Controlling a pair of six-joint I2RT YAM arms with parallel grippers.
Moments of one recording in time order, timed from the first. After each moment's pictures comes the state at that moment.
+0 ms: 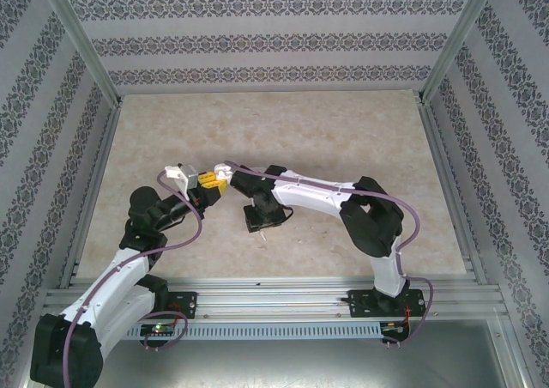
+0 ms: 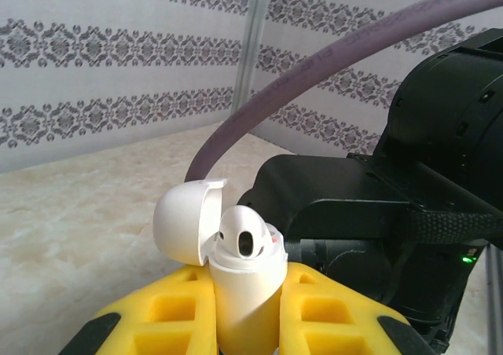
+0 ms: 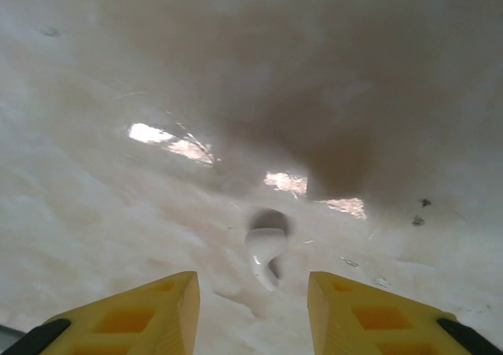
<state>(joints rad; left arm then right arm) -0.21 0.80 0.32 0.49 0.66 -0.18 0.95 2.00 1.49 -0.97 -0.13 0.67</state>
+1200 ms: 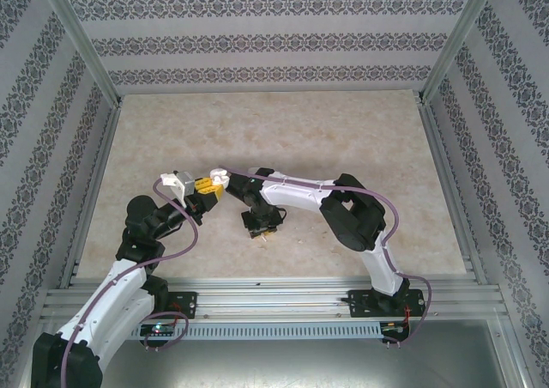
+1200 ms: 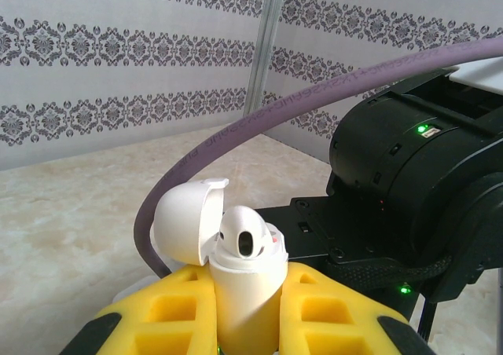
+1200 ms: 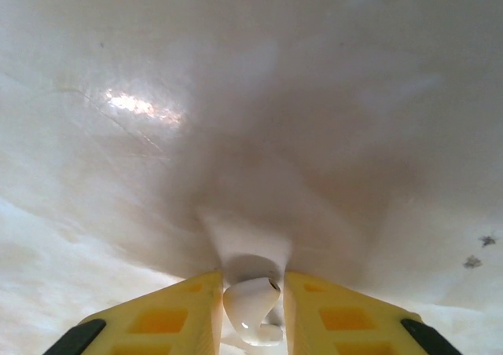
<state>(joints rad) -0.21 0.67 0.28 0.42 0.61 -0.18 0.95 2.12 1.56 -1.03 -0.16 0.65</state>
